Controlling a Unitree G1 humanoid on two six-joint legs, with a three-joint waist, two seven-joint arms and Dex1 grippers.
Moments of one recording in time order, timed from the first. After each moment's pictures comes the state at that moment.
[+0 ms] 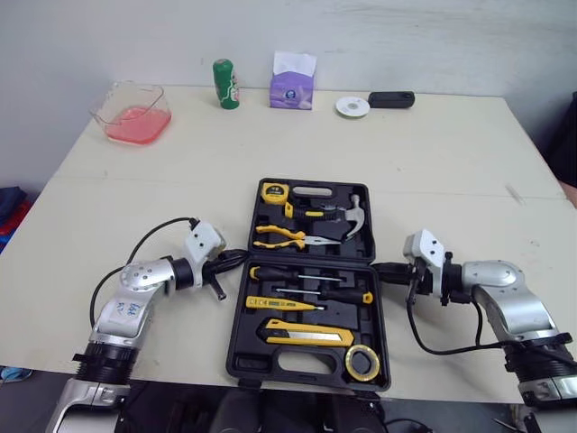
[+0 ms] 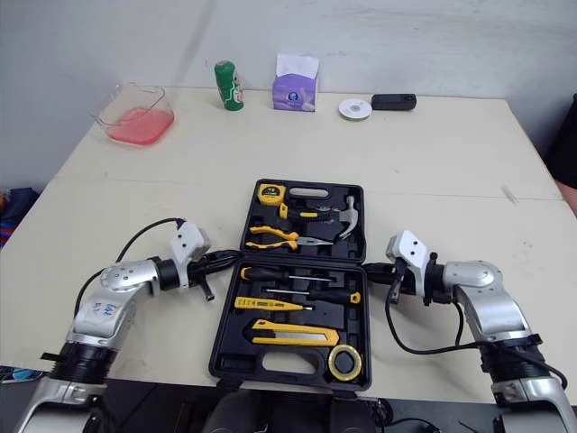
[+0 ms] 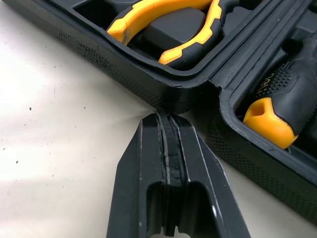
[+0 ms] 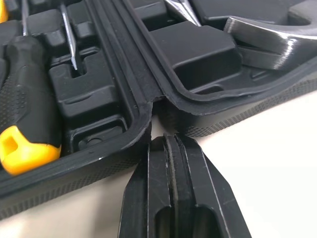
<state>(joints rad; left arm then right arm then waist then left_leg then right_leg) -0.33 0.52 -0.04 0.05 -0.22 0.33 -0.80 -0.34 -0.70 0.05 0.20 0.29 0.17 1.14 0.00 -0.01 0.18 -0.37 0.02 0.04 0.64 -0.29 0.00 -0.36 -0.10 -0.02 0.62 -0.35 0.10</state>
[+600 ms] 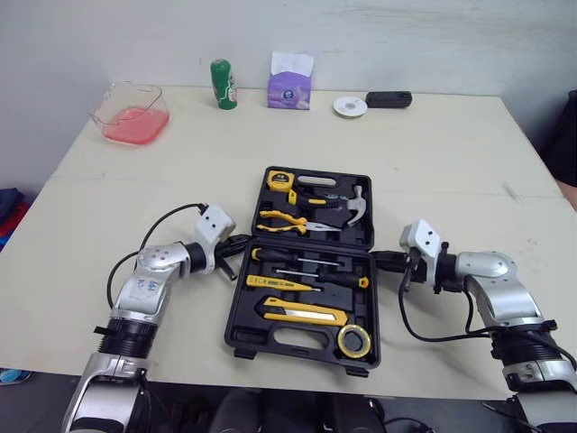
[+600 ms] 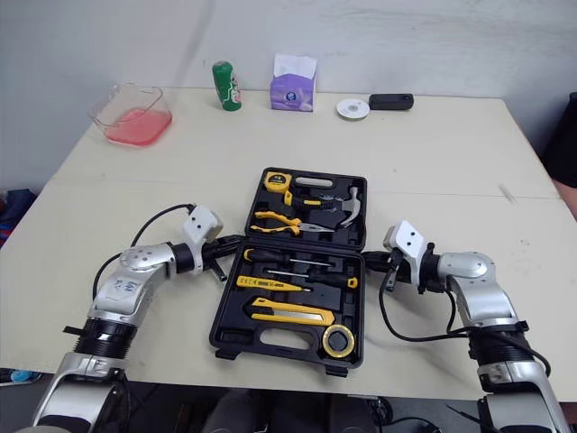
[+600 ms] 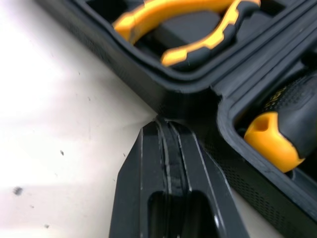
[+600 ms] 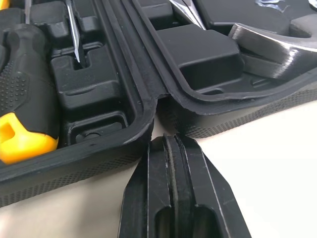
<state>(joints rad) -0.46 0.46 -0.05 0.16 -0.16 0.41 -0.72 -0.43 -0.64 0.04 0.32 0.21 0.08 1.14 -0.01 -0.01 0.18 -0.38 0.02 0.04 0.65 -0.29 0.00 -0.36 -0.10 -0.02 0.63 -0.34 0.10</state>
